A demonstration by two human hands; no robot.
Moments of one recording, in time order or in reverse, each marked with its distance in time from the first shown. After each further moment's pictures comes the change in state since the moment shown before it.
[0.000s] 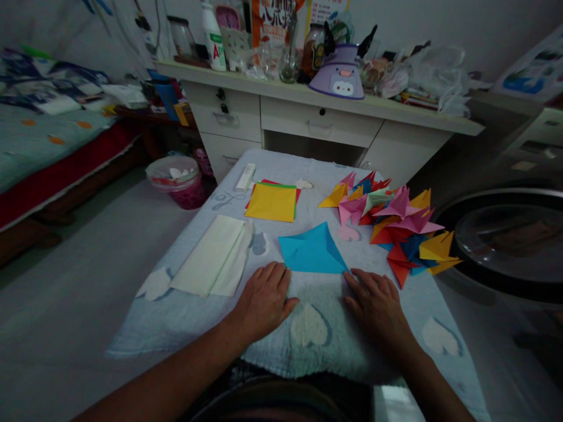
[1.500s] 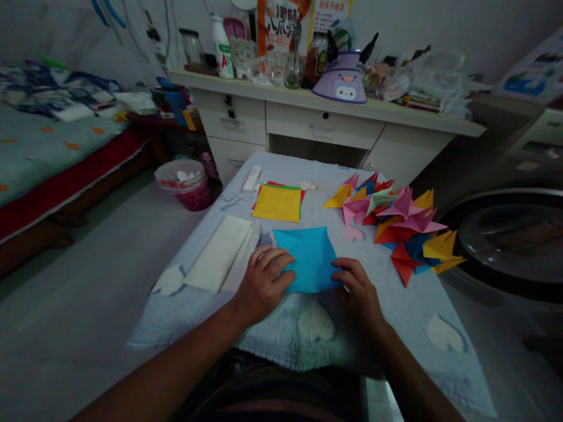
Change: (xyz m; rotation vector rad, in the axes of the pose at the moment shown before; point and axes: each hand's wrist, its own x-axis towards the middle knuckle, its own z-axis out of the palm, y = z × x) left_hand 0.004 -0.029 -0.011 -0.077 0.636 0.272; right_hand 0.041 -0.047 -0.005 0.606 0.452 -0.217
